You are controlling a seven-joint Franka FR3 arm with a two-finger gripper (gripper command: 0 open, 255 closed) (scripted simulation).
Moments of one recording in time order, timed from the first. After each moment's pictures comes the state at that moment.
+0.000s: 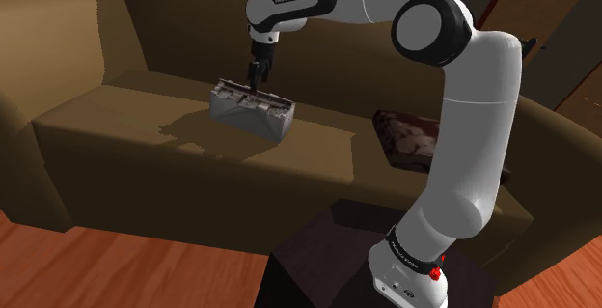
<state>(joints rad) 0.02 0.42 0.01 -1.55 -0.03 1.95 -0.46</state>
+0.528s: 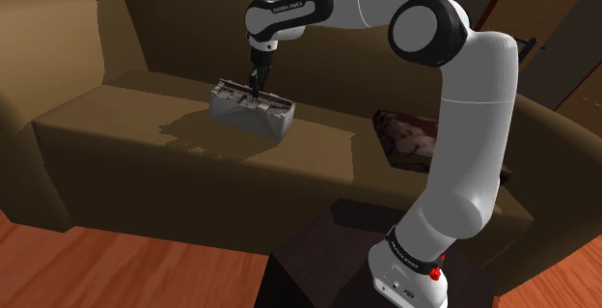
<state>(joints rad) 0.02 0.44 0.01 -1.58 -0.03 2.01 -0.46</state>
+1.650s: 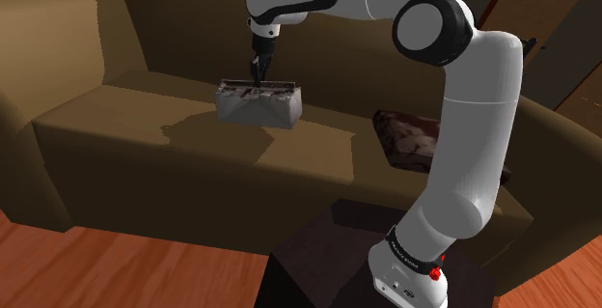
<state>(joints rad) 0.02 0.42 0.01 -1.50 -0.03 1.90 -0.46</state>
